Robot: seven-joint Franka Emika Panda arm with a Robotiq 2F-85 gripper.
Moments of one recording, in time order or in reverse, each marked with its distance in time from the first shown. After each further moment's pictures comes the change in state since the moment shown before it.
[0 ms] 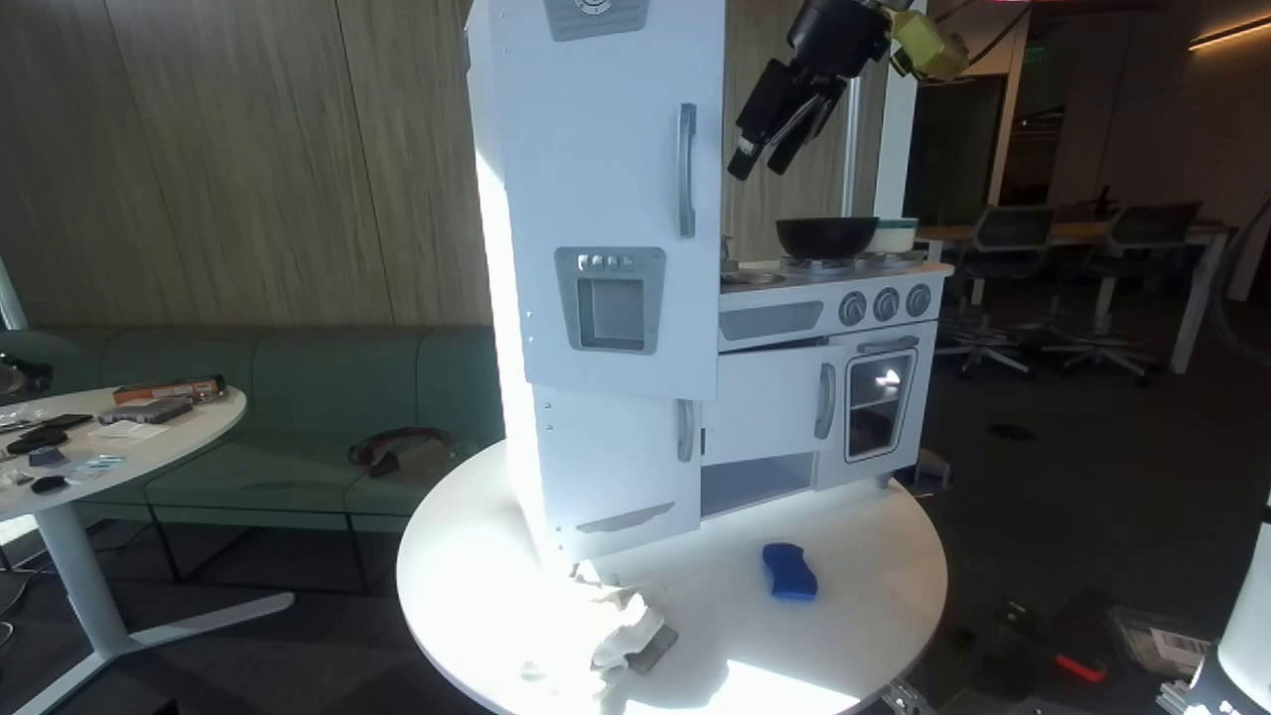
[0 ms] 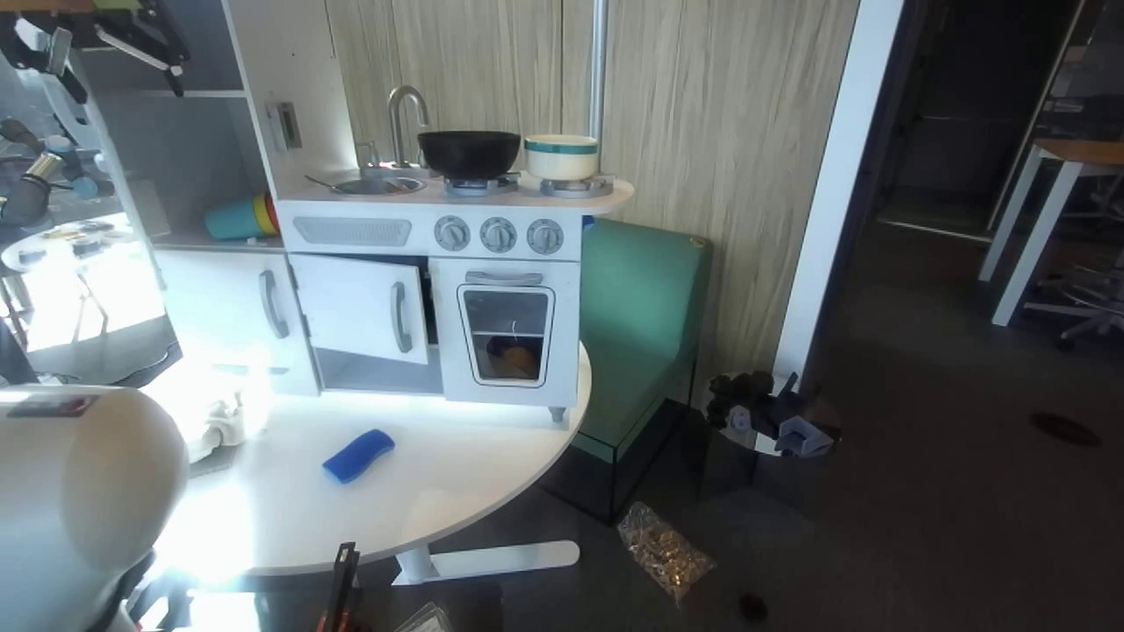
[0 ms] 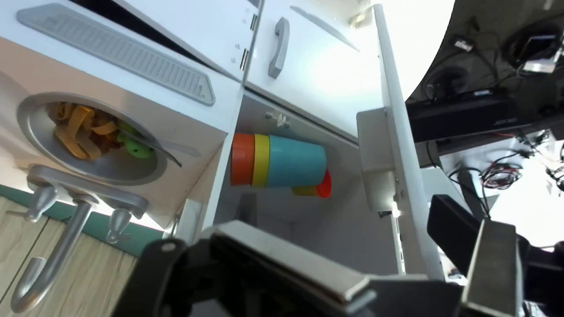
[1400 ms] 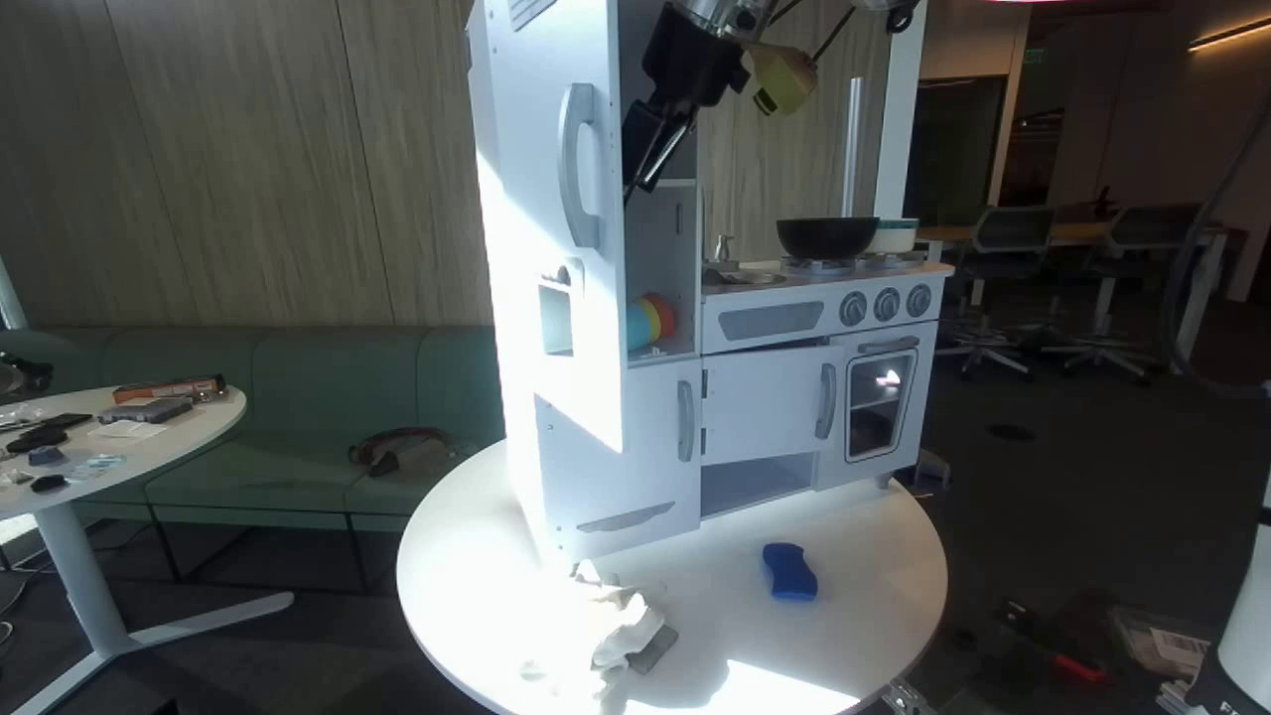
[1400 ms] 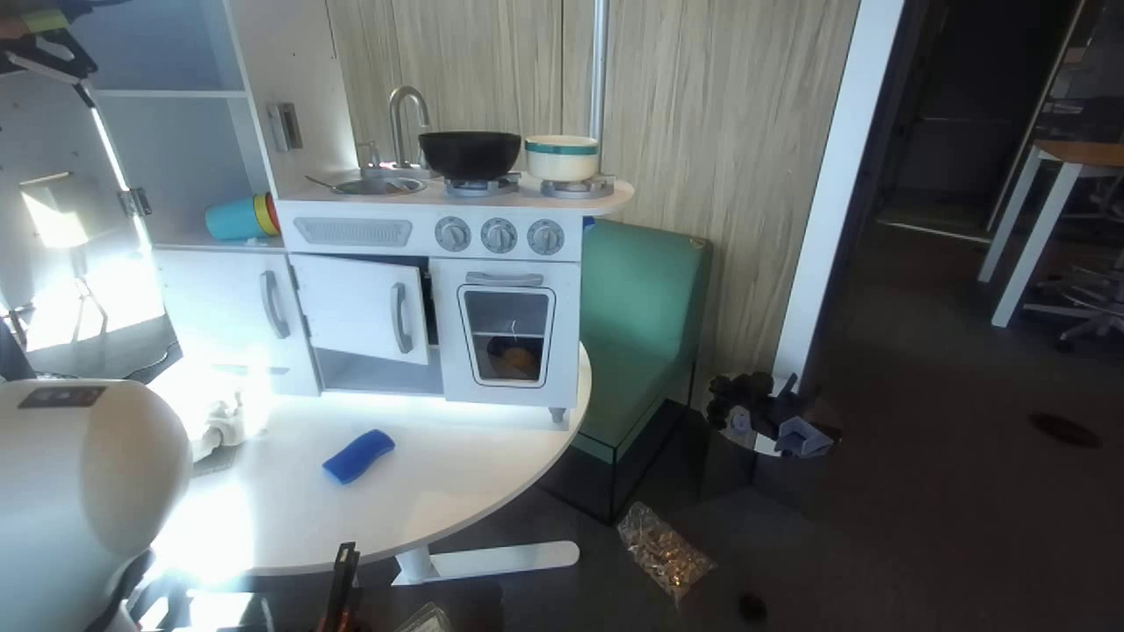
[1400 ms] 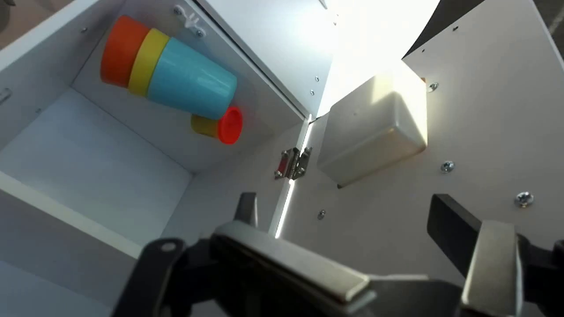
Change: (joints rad) arm 0.072 0.257 0.169 0.128 -0.086 0.158 -0.053
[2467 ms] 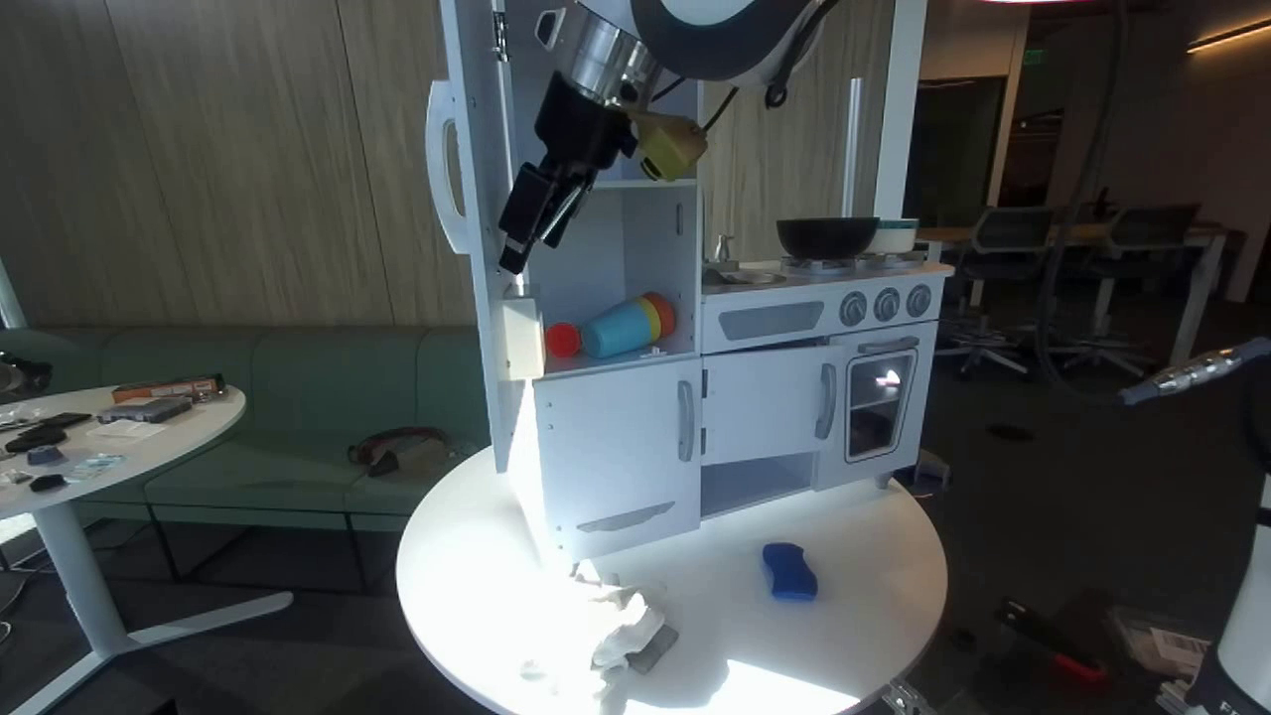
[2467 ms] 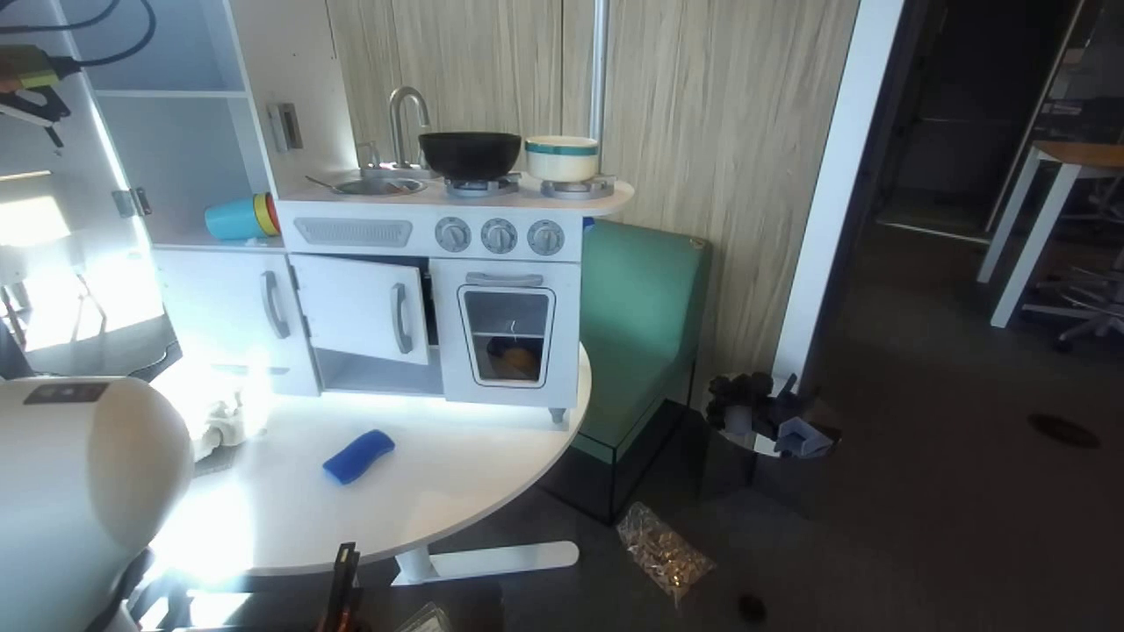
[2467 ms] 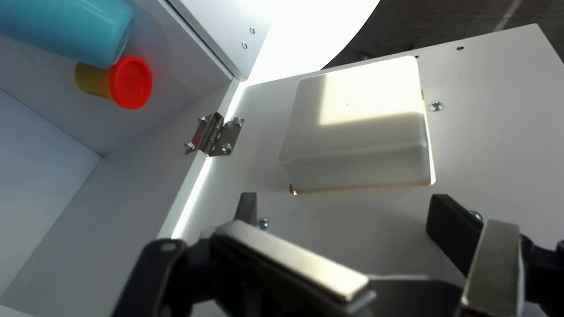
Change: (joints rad) arm 0.030 0.272 0.063 0.142 0.016 0.104 0.002
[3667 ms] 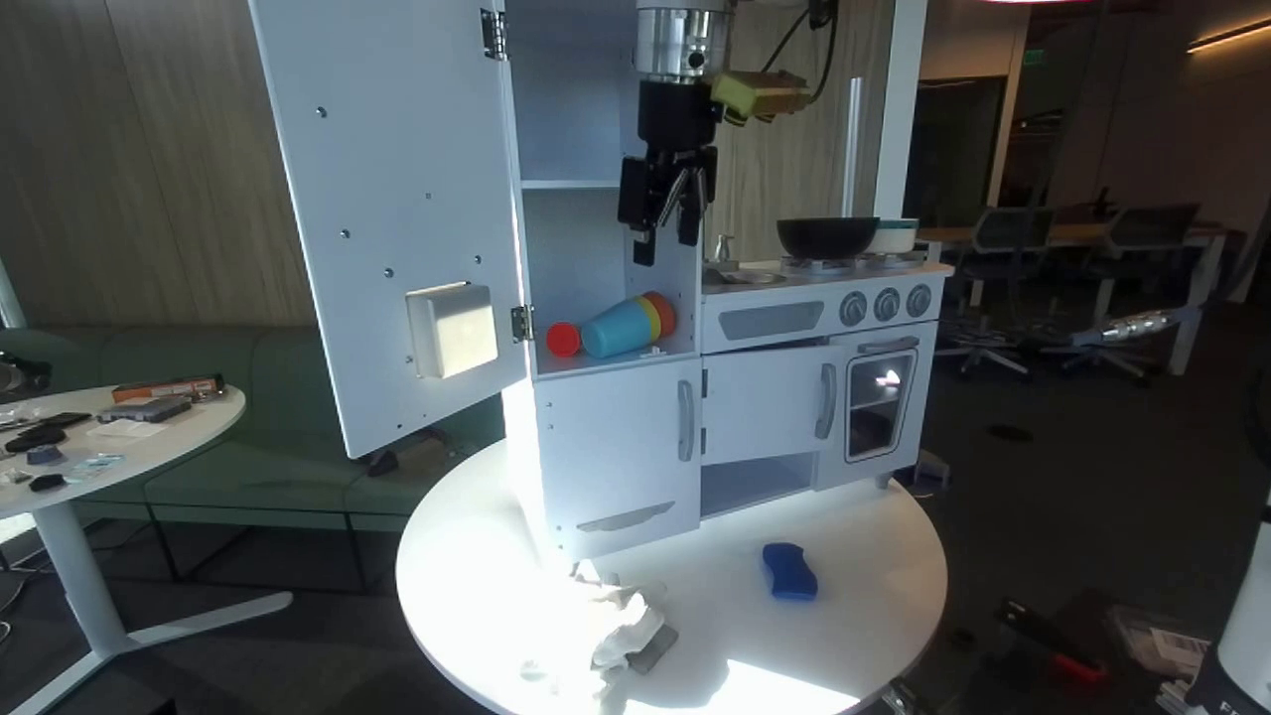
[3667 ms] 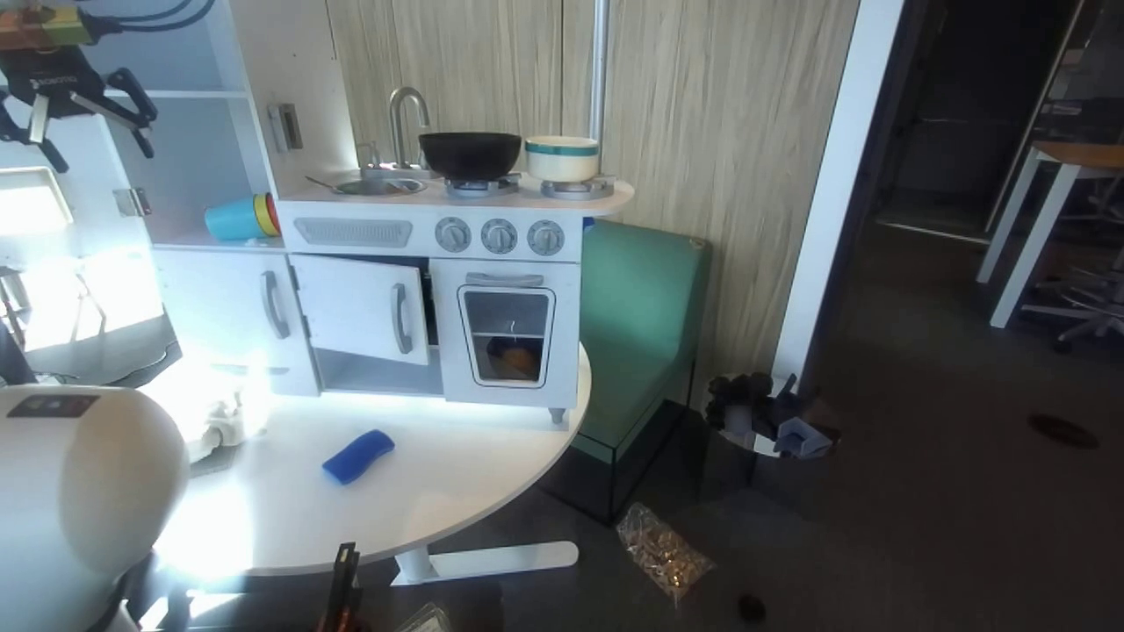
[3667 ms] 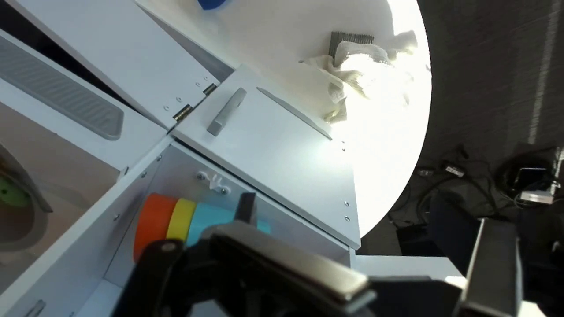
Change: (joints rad) arm -0.115 -0.064 -0.041 0.092 -0.050 -0.551 0.233
